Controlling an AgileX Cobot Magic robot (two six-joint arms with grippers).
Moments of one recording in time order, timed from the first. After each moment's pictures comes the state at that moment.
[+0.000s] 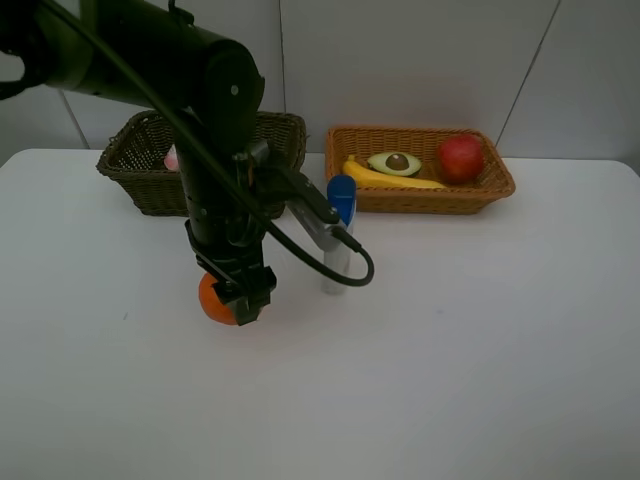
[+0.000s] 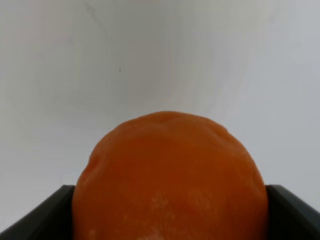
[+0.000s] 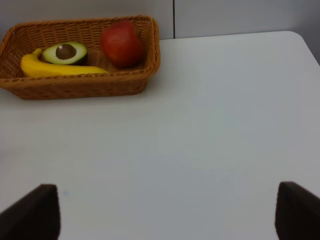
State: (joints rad) left arm -0.72 1.90 -1.26 -0.06 1.07 0.31; right arm 0.01 0.00 -0.52 -0.07 1.04 0.04
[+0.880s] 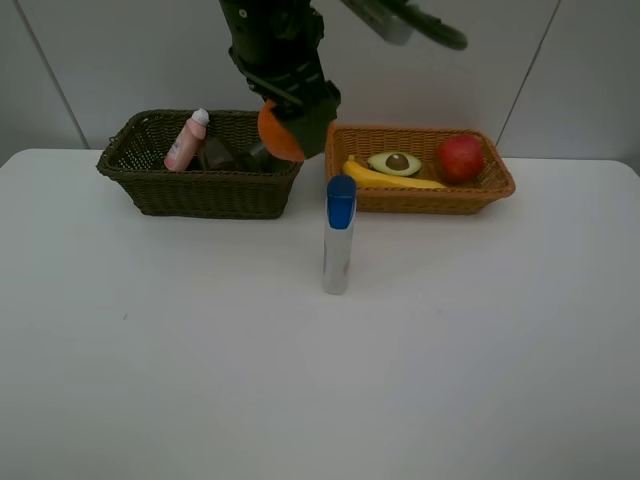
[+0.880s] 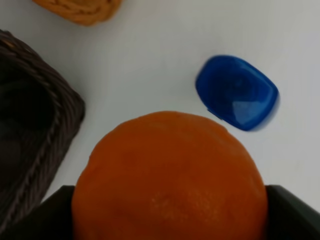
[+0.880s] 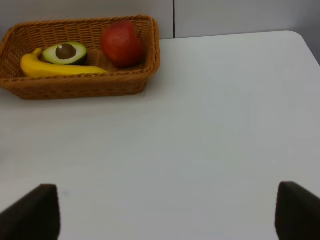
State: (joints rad) left arm -0.72 1.93 -1.84 0.01 1.22 0.32; right arm 0.01 0.00 -0.52 -0.07 1.04 0.04
